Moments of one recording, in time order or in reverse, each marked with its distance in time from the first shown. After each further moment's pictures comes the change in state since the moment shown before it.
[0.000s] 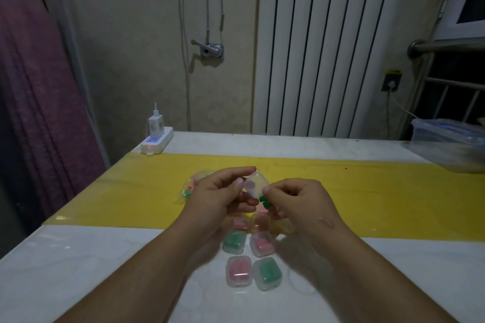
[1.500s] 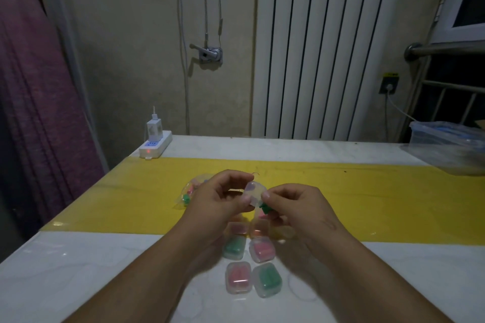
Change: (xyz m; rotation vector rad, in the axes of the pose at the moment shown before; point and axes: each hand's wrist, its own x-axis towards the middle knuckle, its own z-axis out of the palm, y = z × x) left_hand -0.006 0.003 0.004 -0.009 -0.027 -0.018; right_hand 0.001 0.002 0.000 0.169 -0.068 0.107
